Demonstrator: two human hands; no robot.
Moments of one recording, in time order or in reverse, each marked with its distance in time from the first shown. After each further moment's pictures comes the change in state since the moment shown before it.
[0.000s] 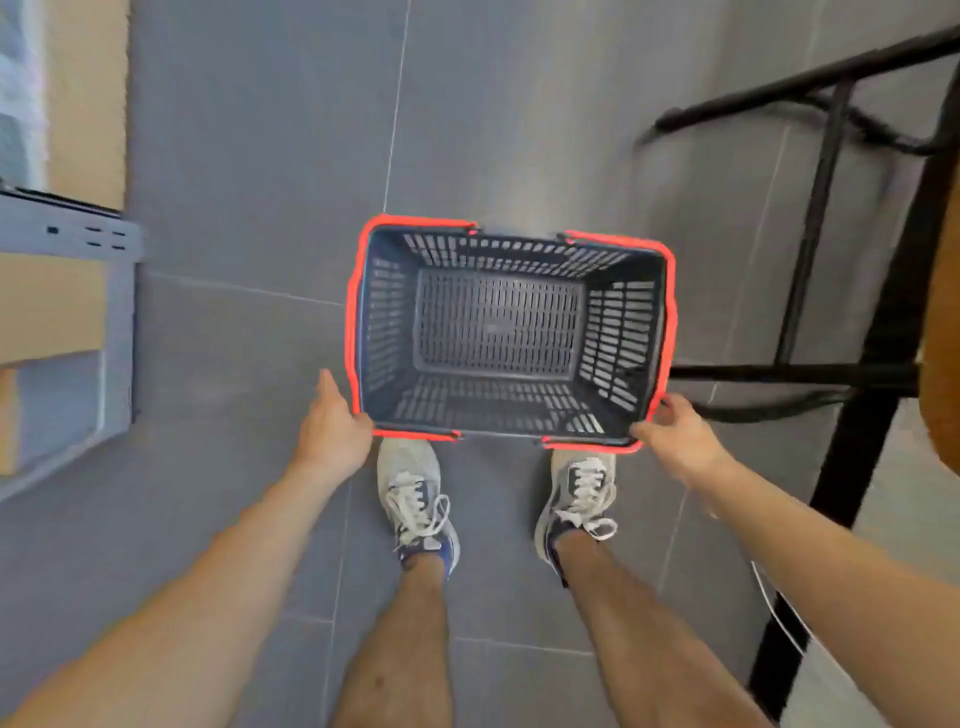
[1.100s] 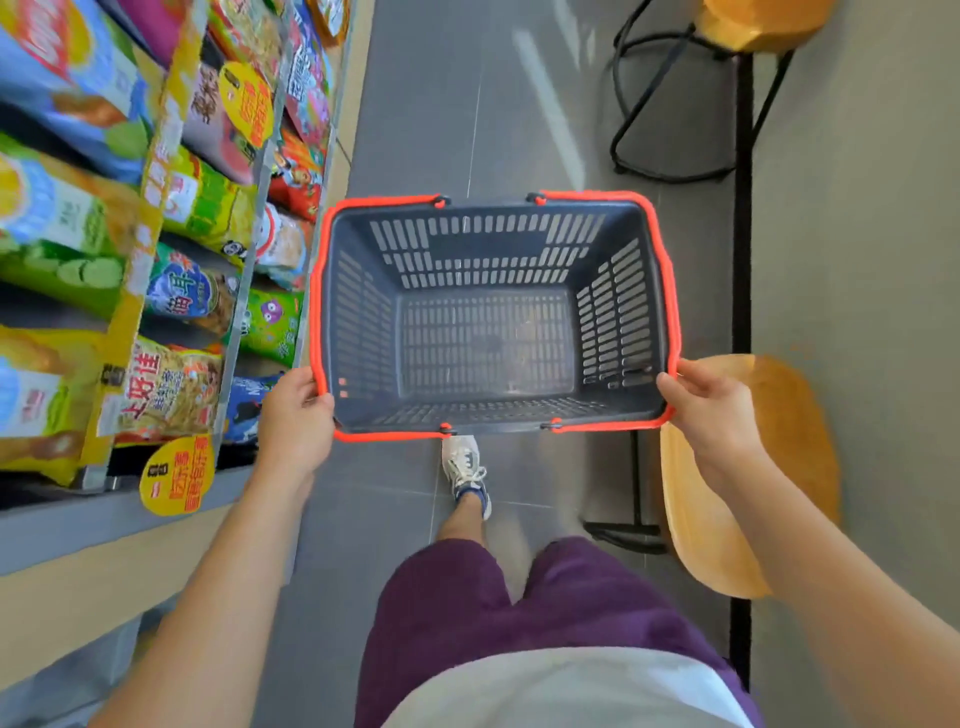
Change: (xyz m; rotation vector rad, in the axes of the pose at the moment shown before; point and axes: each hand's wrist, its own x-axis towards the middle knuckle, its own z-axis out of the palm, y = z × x) left_hand -0.253 0.311 -0.415 -0.558 0.298 0.354; right_hand -0.344 -0.306 -0.312 0.689 0.233 -0.514
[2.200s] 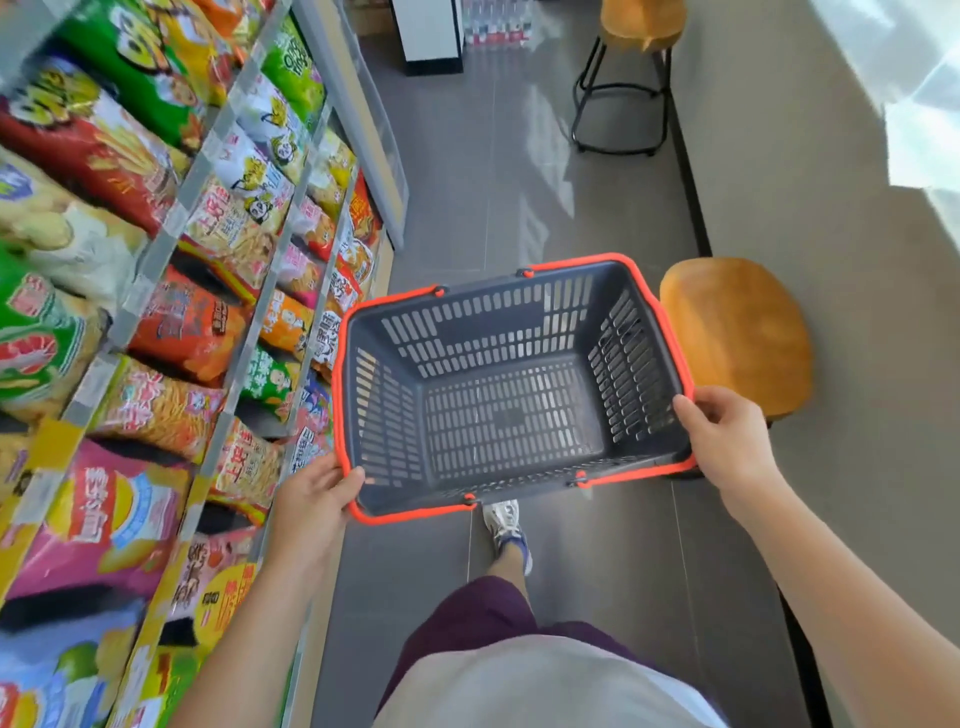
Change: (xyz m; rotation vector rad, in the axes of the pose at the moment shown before) left_hand 0.388 0.442 0.129 -0.290 -0.087 0.068; right_hand 0.451 -0.449 0.060 -0.120 0.150 -0.300
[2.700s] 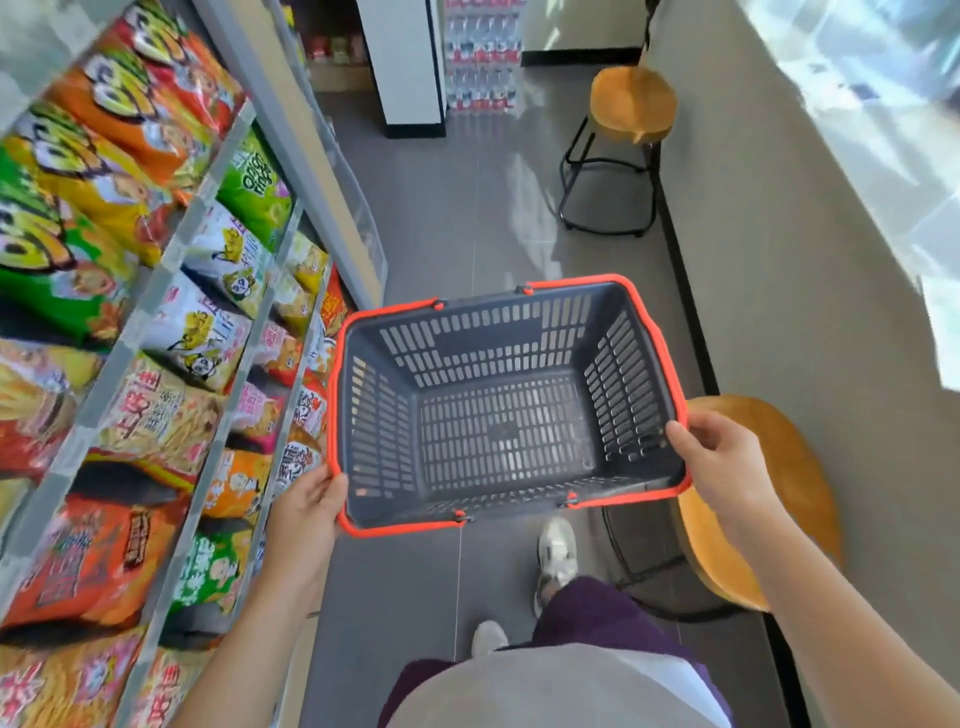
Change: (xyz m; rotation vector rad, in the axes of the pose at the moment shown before) left_hand 0.268 0.158 0.102 0.033 -0.003 0.032; right_hand 0.261 -0.147 0.065 0.039 -0.036 0.031
